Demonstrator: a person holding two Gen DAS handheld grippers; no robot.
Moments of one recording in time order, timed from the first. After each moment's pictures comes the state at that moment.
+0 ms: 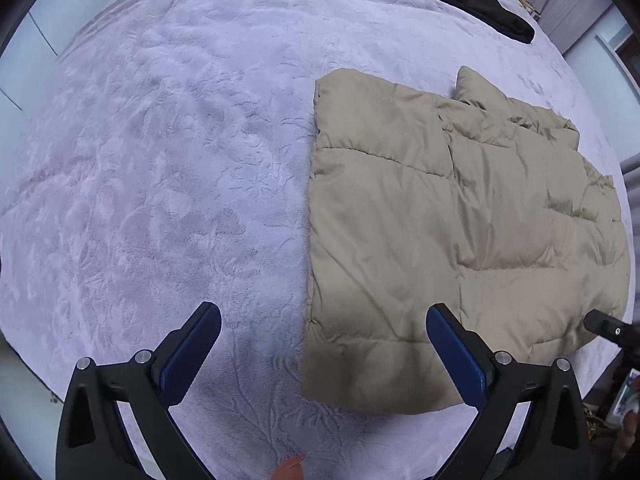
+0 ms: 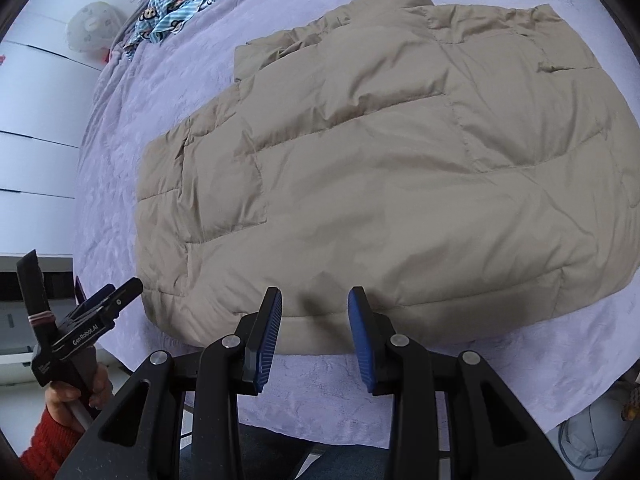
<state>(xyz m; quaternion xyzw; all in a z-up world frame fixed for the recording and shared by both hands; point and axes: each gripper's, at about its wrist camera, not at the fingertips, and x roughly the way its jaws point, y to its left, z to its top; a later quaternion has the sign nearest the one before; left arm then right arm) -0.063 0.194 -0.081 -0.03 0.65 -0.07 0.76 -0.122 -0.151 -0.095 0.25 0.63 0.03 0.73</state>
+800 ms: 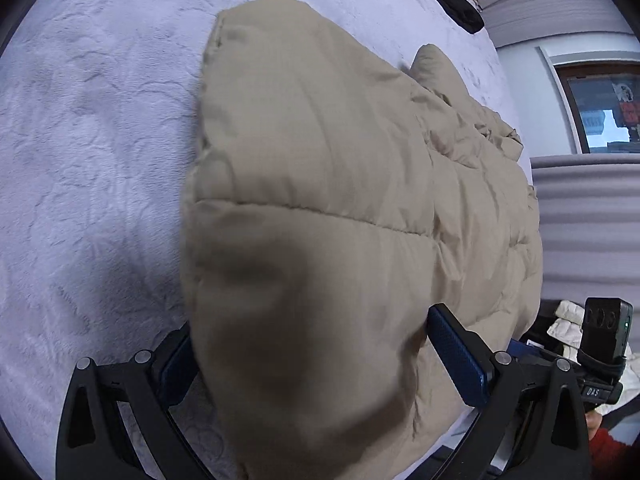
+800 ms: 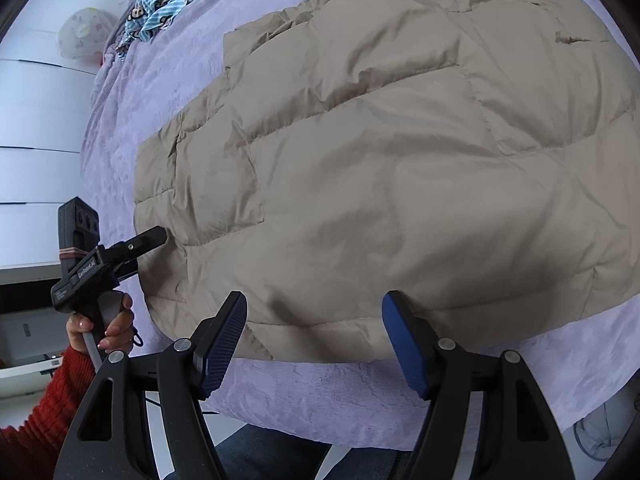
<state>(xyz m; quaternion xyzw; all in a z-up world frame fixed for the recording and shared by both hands) 0.016 0.177 -0.171 -0.18 0.69 -0.27 0.65 -0.118 -0.151 -0.110 0.27 0.65 0.03 0.71</state>
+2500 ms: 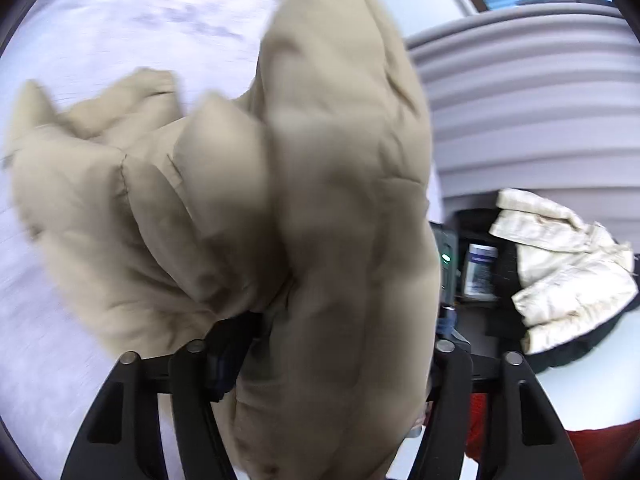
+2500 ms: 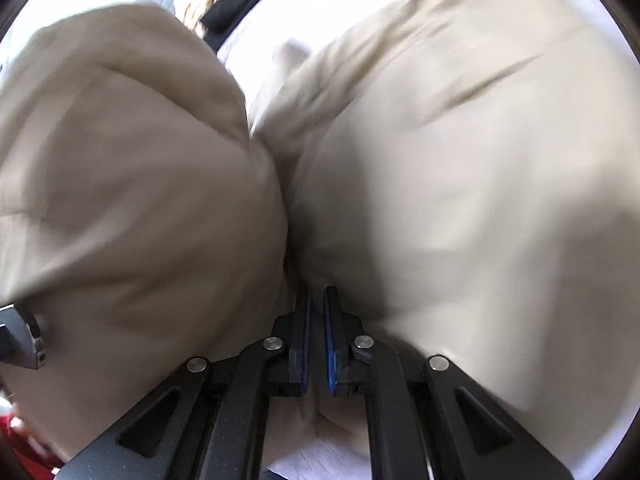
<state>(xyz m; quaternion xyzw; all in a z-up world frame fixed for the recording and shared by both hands) -0.032 -0.161 -0.001 -0.06 0.69 -0.48 0.55 -0.129 -0.313 -0.128 0.42 0.52 0.04 0.74</state>
